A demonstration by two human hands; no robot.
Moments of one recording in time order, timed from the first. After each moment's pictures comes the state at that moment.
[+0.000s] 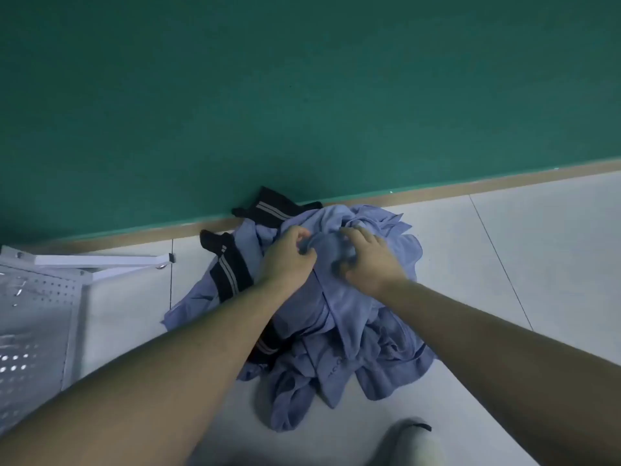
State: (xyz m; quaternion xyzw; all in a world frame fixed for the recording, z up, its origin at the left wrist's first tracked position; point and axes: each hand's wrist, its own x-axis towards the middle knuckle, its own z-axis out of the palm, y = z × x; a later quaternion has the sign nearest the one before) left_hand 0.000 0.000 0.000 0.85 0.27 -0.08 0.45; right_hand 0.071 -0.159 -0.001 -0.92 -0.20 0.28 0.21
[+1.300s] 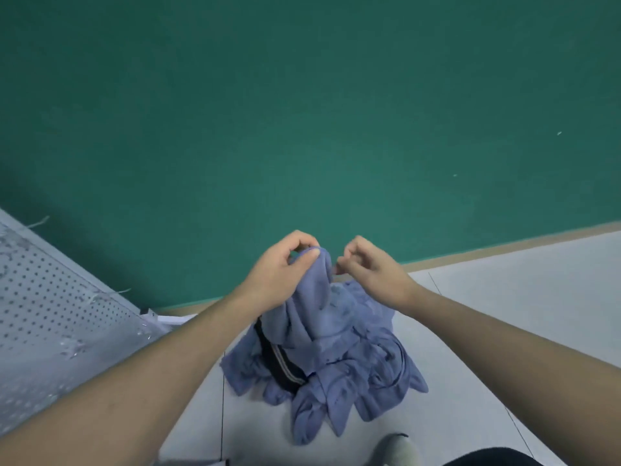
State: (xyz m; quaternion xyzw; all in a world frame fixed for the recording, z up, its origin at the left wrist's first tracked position) left_hand -0.108 -0.034 0.365 0.84 0.07 0.10 0.53; right_hand -0.019 -0.210 0.334 -0.75 -0.27 0.21 0.56
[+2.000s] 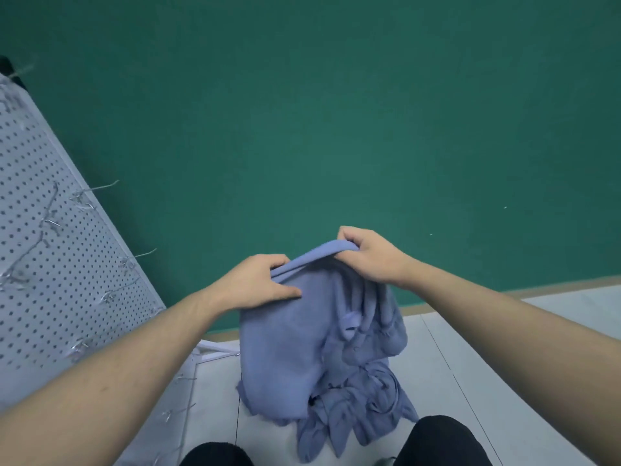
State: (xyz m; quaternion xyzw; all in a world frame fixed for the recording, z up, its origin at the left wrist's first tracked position) left_hand -0.222 -0.023 0.521 0.96 0.08 0.02 0.28; right_hand -0.105 -0.233 0.538 -0.80 -0.40 0.10 0.44
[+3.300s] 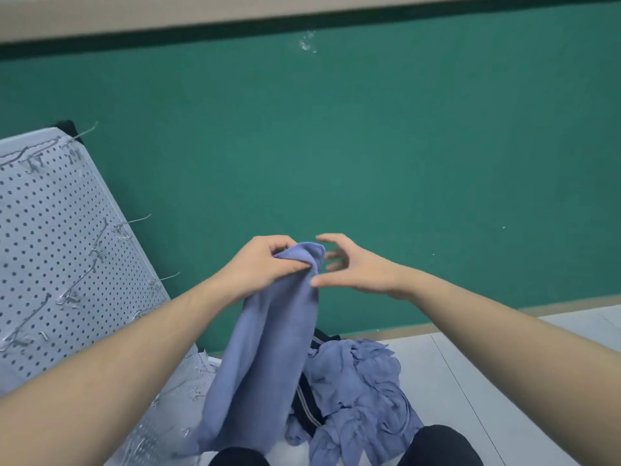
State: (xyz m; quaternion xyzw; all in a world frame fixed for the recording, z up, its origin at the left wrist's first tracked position) left_hand -0.248 -0.053 0.610 0.90 0.06 0.12 0.42; right_hand -0.136 -0.242 0.585 -0.76 -0.39 0.26 0.46
